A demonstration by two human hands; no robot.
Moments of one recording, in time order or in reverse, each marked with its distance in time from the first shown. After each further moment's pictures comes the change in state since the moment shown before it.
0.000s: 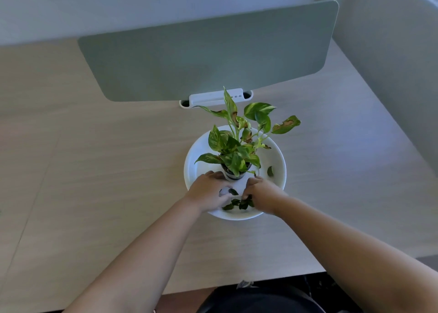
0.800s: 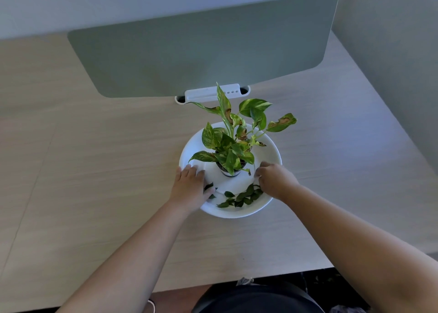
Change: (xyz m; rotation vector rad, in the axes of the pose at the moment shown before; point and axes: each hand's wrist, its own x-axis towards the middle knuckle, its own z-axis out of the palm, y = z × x) left_hand -0.008 -0.021 0.015 0.178 -0.018 -0.332; right_hand -0.010 0.031 -0.025 0.048 0.119 0.230
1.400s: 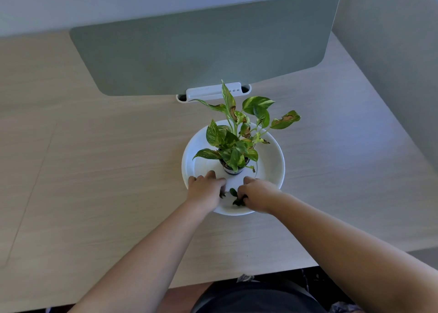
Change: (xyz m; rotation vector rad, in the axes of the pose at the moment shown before) left_hand -0.010 0.032 -0.007 -0.057 -0.065 0.041; right_hand -0.014 -0.052 0.016 -0.087 -0.248 -0.134
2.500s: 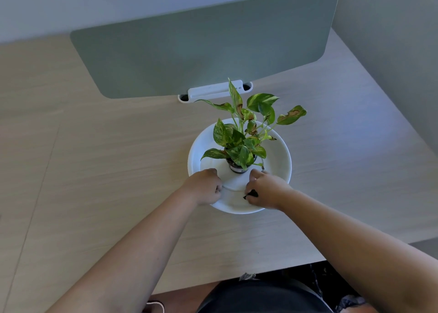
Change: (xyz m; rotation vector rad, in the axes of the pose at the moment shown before) left_hand 0.012 -0.040 -0.016 -0.012 -0.129 0.221; right_hand -0.006 -0.001 0.003 0.061 0.139 0.025
